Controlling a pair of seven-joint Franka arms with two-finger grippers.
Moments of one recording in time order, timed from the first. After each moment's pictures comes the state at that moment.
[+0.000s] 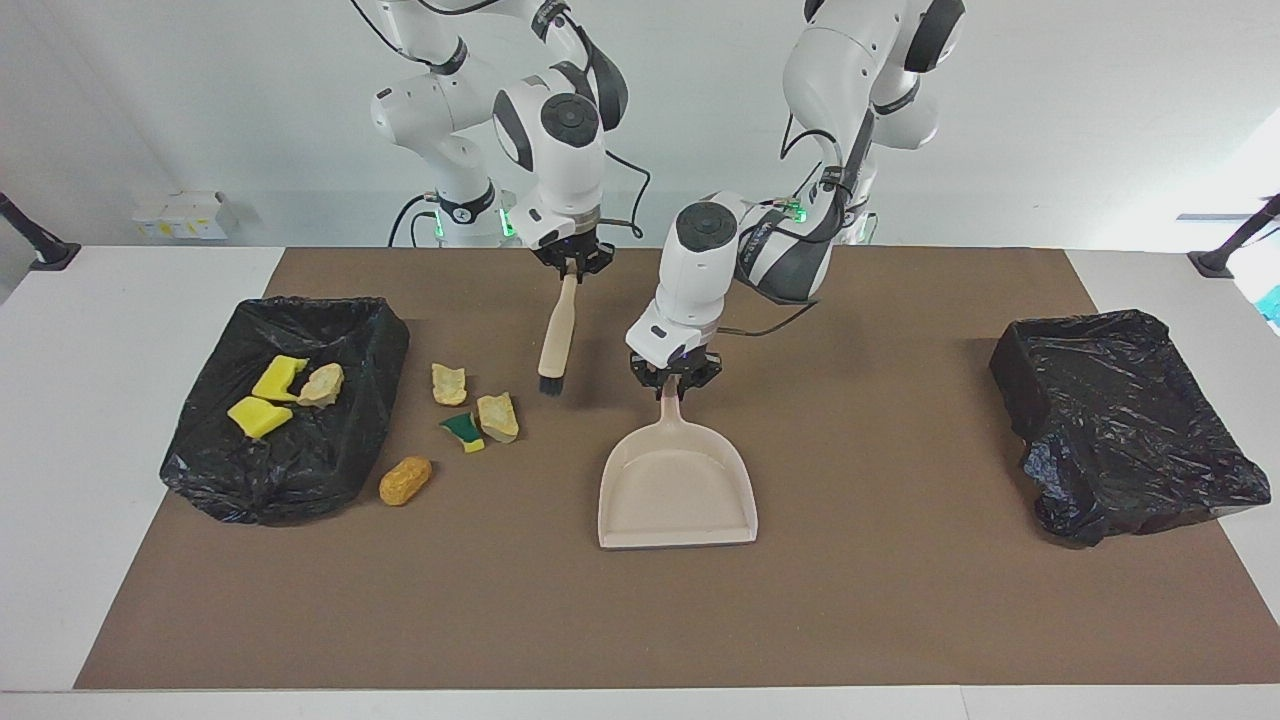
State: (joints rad) left arm -0.53 0.40 -0.17 -1.74 0.02 2.19 -0.60; right arm 0.48 -0.15 0.07 -2.28 0.00 1.92 0.69
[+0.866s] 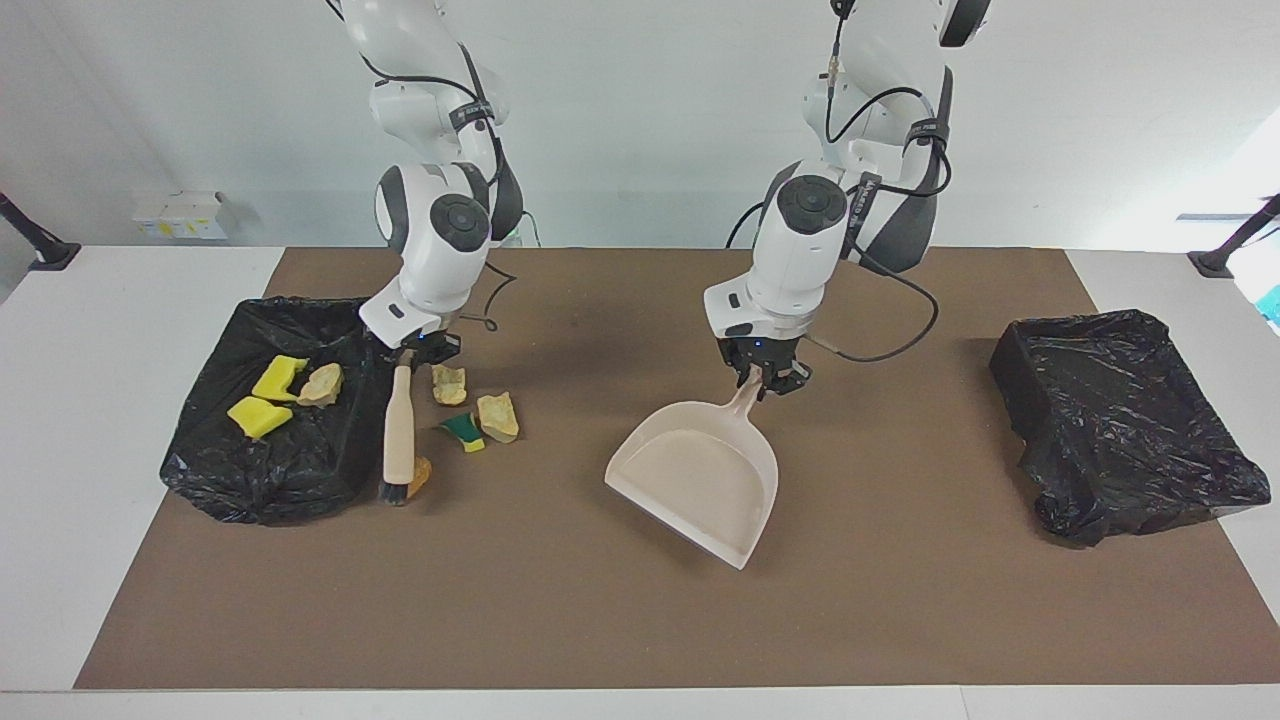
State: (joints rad) left arm -0.37 0.26 -0.13 -1.71 0.03 1.98 0.36; right arm 0.11 0.12 0.06 -2.10 -0.56 2.01 0.36
